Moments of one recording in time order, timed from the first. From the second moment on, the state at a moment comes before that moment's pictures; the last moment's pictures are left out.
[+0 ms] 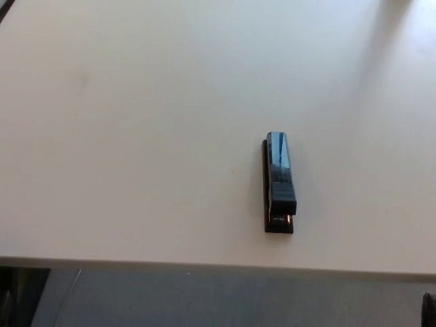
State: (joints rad) left_arm -0.20 0.48 0.37 1.13 -0.12 -0.16 -0.30; right_arm -0.33 -0.36 -0.26 1.29 0.00 -0.13 0.25
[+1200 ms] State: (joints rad) left_arm -0.21 0.49 0.40 1.18 -0.16 -0.21 -0.35; right_arm -0.16 -0.62 -0.72 1.31 0.20 -0.21 -0.16
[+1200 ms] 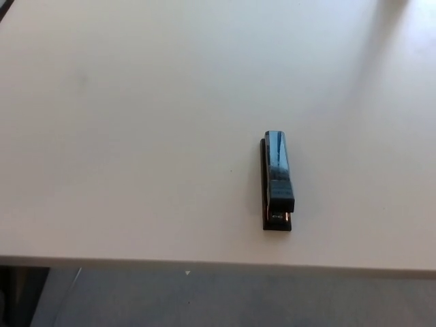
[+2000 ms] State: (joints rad) left_arm -0.22 0.49 0.40 1.18 -0.16 -0.21 -0.35; right_arm -0.44 -0.78 -0.77 0.79 0.27 -0.34 -0.31
